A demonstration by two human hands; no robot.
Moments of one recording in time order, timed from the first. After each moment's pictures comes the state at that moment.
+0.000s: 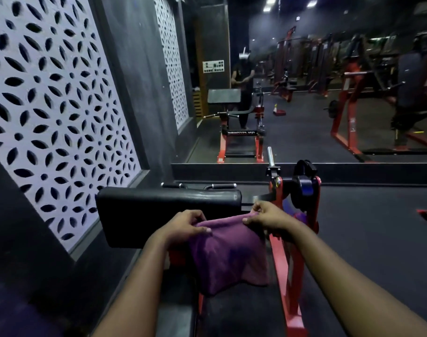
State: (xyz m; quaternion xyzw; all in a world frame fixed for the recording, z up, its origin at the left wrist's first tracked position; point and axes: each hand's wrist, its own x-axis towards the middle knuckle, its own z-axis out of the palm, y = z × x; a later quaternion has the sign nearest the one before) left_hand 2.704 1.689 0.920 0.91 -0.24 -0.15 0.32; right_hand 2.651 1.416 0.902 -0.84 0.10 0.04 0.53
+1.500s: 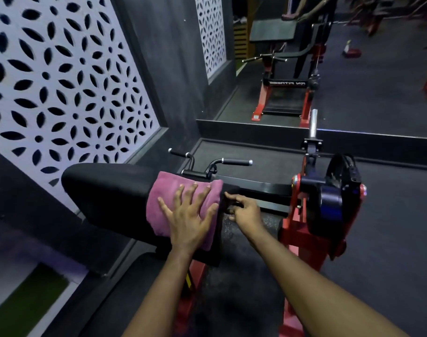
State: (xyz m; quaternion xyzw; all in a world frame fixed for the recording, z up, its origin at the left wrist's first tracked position) left_hand 2.829 1.509 0.801 0.97 -0.03 0.18 0.14; right_hand 2.858 1.349 0.765 -0.68 0.12 0.01 0.72
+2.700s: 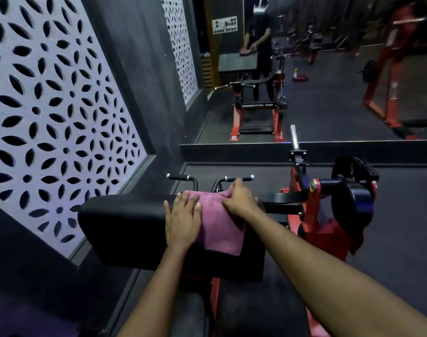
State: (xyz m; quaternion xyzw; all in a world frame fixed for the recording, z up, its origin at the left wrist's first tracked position) left_hand 2.895 1.656 0.831 0.97 -0.10 0.11 0.18; right_hand 2.889 1.478 0.879 -0.90 0.16 0.01 0.40
